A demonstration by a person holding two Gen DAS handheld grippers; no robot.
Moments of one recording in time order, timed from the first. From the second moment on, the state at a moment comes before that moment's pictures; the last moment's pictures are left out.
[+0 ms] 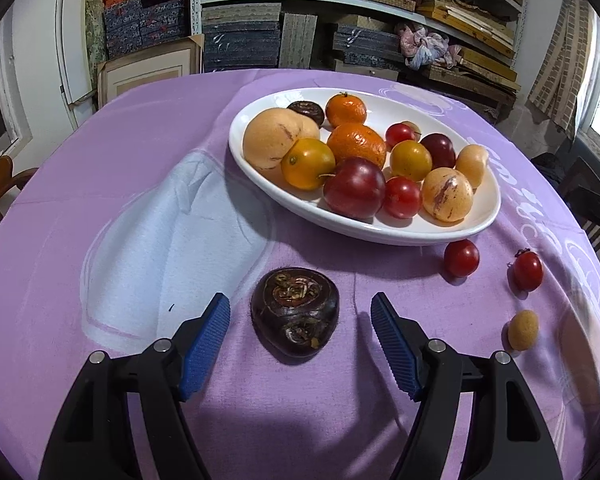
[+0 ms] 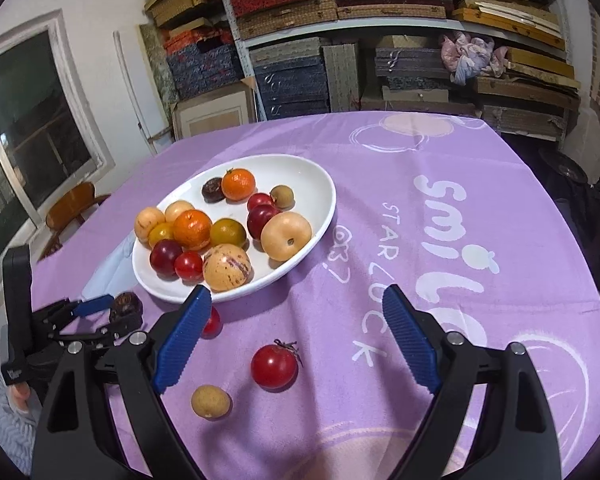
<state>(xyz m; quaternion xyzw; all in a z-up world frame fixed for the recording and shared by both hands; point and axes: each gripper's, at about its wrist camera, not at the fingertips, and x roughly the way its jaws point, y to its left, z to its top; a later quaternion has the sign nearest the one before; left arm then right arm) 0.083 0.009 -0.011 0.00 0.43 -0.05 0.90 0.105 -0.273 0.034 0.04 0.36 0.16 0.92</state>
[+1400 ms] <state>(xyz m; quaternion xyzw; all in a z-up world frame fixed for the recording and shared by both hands) 0.082 0.012 -0.012 0.00 0.43 -0.04 0.90 0.100 -0.238 -0.007 -0.11 0.40 0.25 0.88</state>
